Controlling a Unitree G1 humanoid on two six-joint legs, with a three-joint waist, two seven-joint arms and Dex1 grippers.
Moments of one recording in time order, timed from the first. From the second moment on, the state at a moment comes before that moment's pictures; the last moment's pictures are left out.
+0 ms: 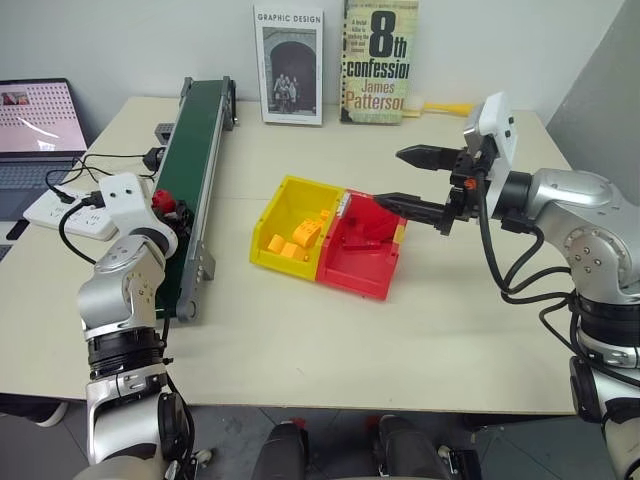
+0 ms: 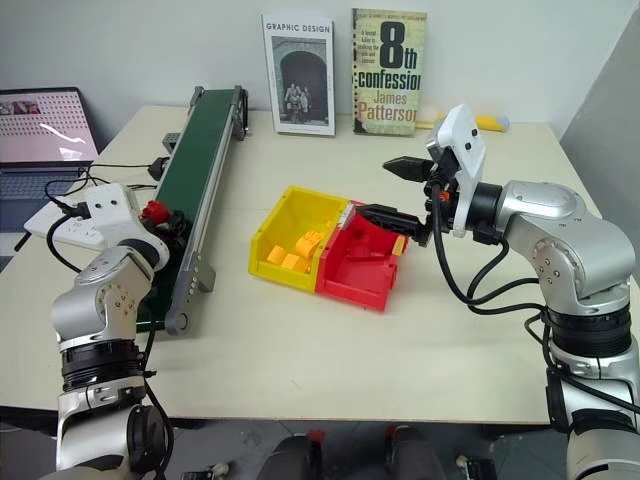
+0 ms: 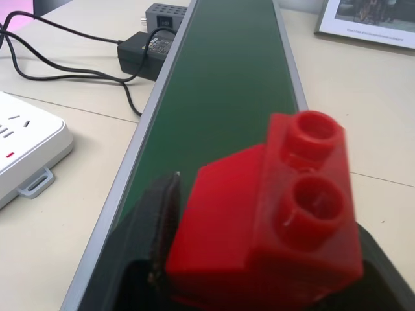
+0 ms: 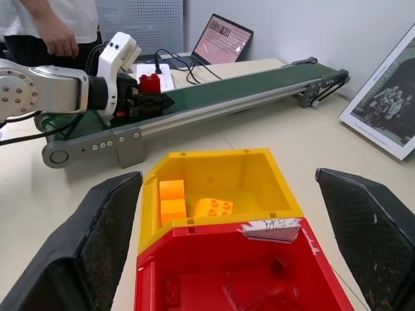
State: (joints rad) left arm -0.57 0.46 0.40 0.15 -0.31 0.67 -0.06; right arm -0.79 -0.63 -0.02 -0.29 0.60 0.85 0.80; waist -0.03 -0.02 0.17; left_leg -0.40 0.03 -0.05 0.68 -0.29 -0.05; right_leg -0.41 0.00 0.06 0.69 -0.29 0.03
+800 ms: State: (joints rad) left arm -0.85 0.34 -0.22 0.14 -0.32 0.59 -0.73; right arm -0.50 -0.82 -0.19 -0.63 0.65 1.06 0.65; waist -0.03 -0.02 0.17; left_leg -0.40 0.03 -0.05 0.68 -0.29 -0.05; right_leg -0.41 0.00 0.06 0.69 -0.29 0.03
